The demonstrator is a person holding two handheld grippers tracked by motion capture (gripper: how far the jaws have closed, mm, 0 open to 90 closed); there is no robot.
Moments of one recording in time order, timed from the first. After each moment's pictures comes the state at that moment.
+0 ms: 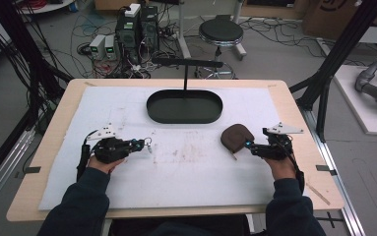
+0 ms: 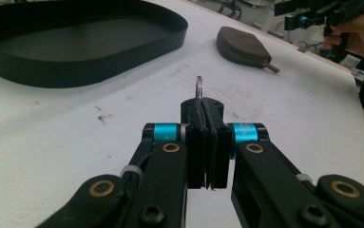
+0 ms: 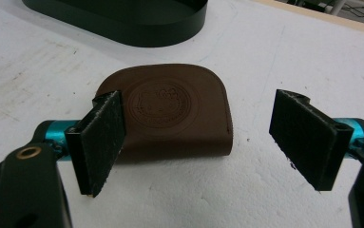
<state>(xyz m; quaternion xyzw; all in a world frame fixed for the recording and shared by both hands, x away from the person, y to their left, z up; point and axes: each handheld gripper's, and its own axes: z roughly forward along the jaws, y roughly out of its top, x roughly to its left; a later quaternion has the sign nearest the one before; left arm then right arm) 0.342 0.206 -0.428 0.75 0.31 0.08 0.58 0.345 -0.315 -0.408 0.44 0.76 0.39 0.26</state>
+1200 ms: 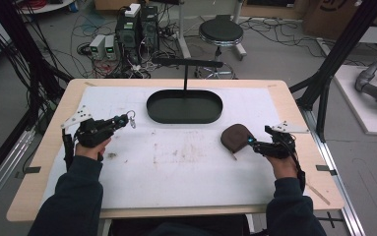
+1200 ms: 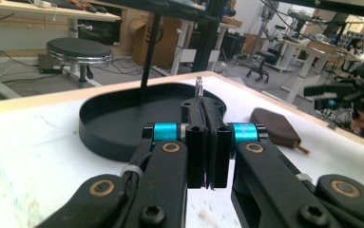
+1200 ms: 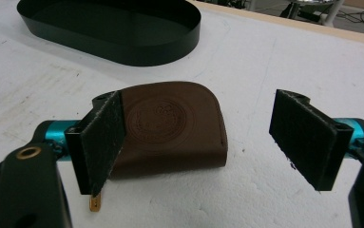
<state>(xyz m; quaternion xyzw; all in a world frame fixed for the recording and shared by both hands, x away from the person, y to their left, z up) 0.359 0.238 -0.384 0.66 0.34 0.16 0.65 0.345 -0.321 -0.402 0.45 0.74 0.42 0.26</state>
